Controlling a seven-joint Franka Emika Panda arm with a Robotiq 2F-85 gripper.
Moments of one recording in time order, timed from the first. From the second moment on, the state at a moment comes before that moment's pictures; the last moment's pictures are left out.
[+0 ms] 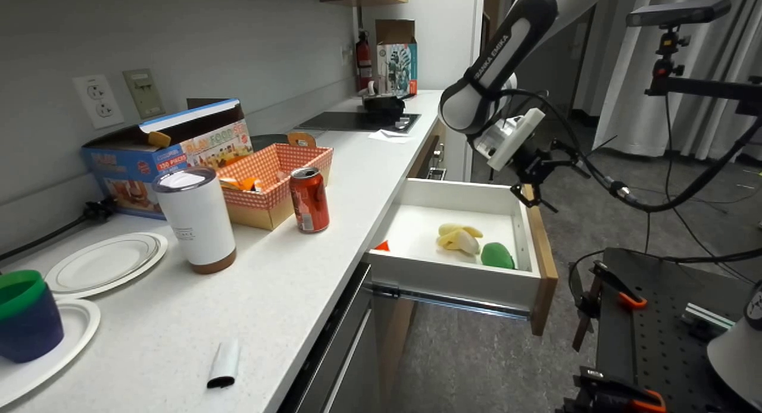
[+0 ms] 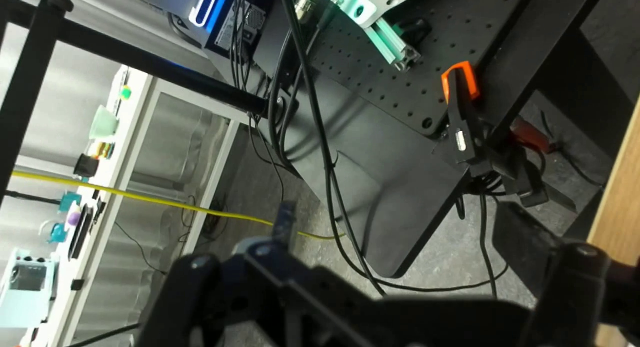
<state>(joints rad) -0.14 0.47 -0.25 -2.01 -0.23 1.46 0.78</state>
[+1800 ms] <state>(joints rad) -0.04 0.55 -0.13 -1.88 0.29 1.99 0.88</state>
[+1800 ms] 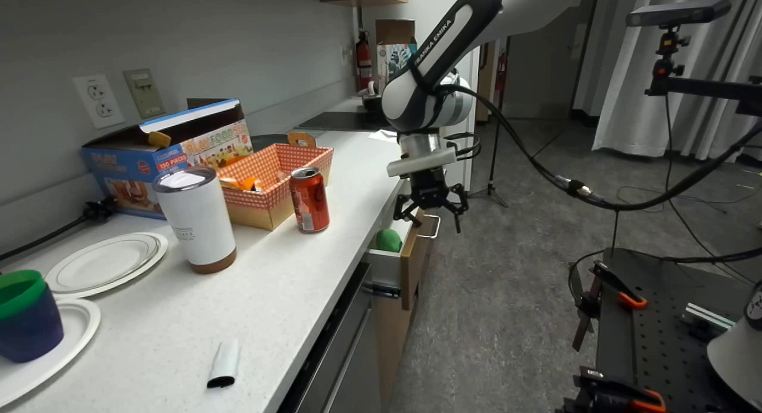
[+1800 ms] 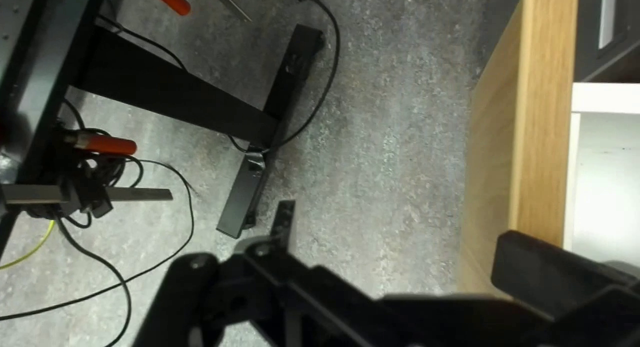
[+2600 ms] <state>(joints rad) -0.15 0.23 -0.28 -2.13 0.11 2.07 0.63</state>
